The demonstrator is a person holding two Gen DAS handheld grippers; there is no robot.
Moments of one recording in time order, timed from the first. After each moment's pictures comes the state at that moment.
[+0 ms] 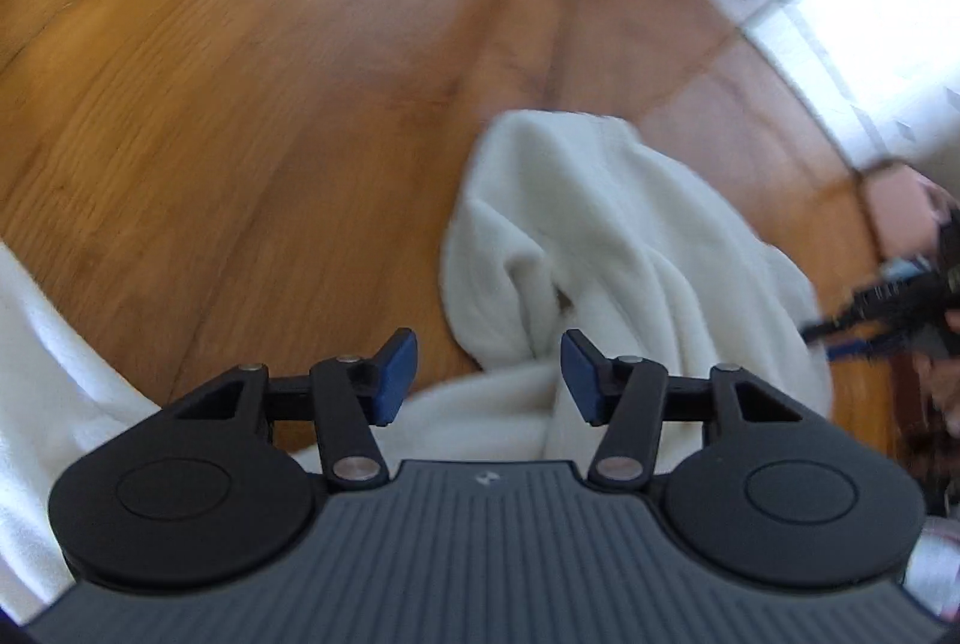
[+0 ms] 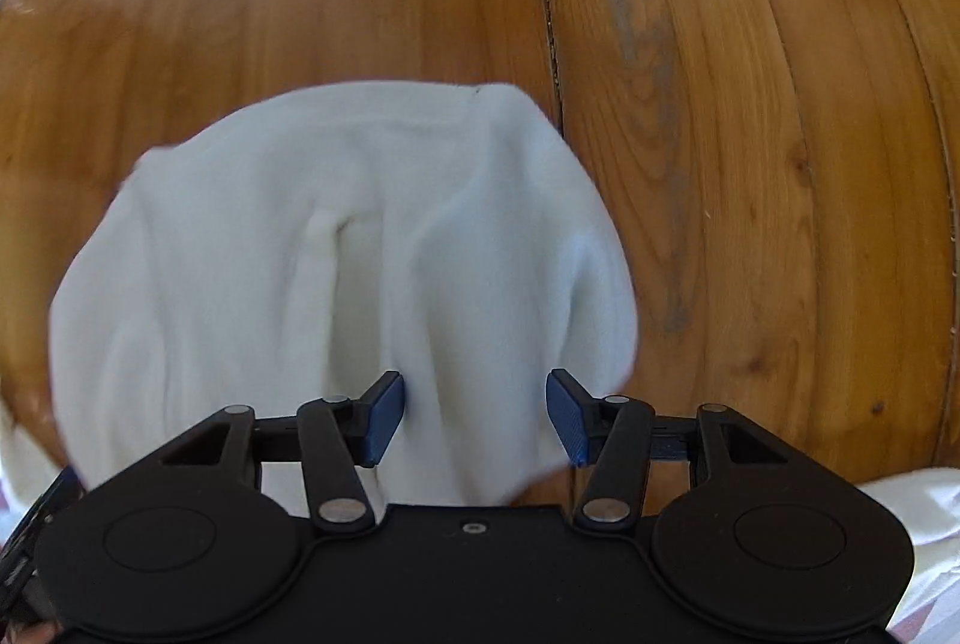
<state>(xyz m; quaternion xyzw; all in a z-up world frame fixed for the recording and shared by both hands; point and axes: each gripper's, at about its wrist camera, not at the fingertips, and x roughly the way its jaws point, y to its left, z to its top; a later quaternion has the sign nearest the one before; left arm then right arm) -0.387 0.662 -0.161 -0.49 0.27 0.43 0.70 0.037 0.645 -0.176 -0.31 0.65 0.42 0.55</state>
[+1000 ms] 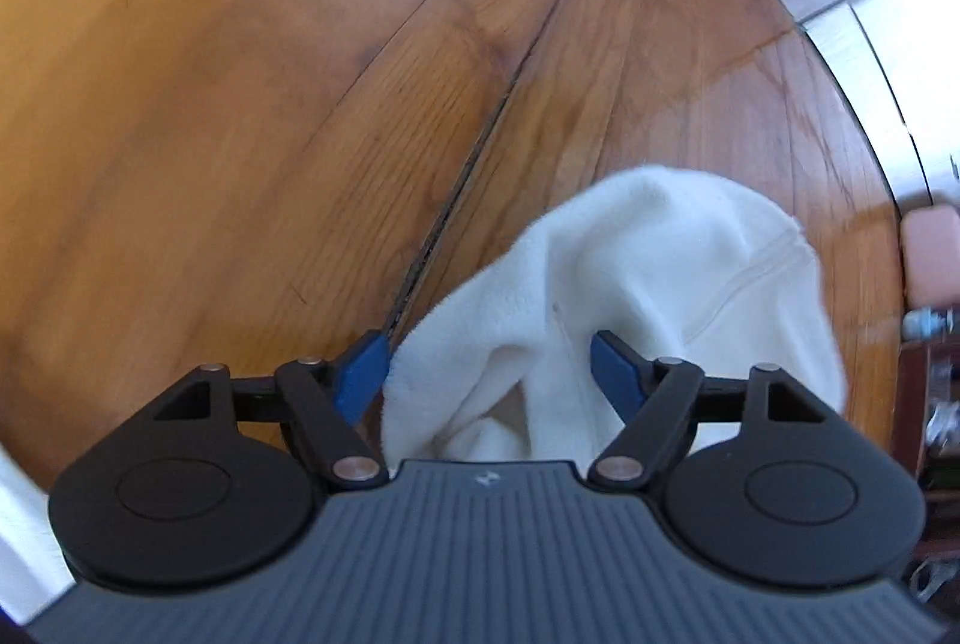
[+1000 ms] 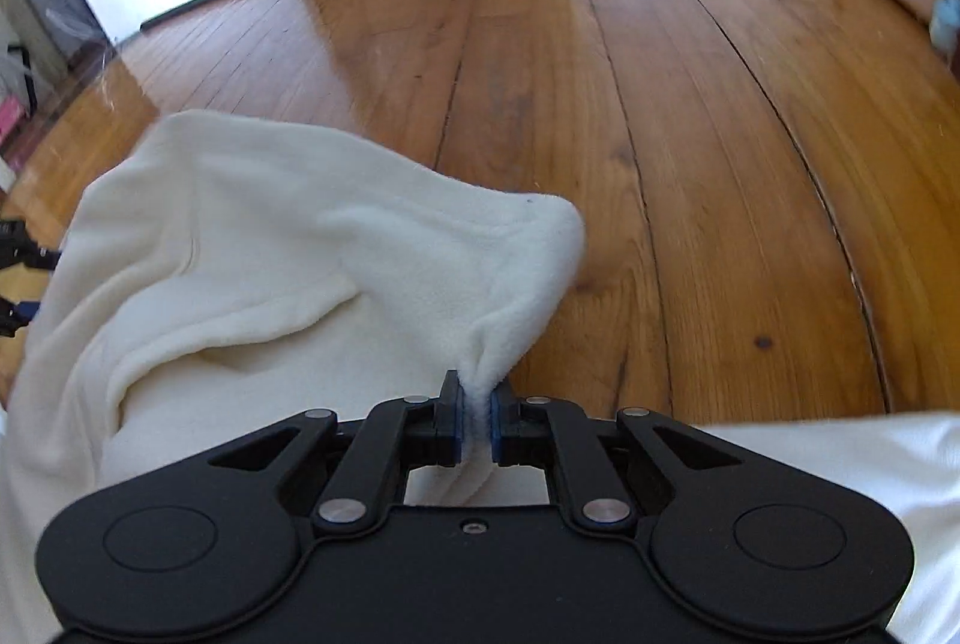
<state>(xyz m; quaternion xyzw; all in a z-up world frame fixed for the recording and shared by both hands) -0.299 0.705 -0.193 -0.55 0.28 0.43 0.66 0.026 0.432 -0.171 -0.21 0.43 0.56 0.68</state>
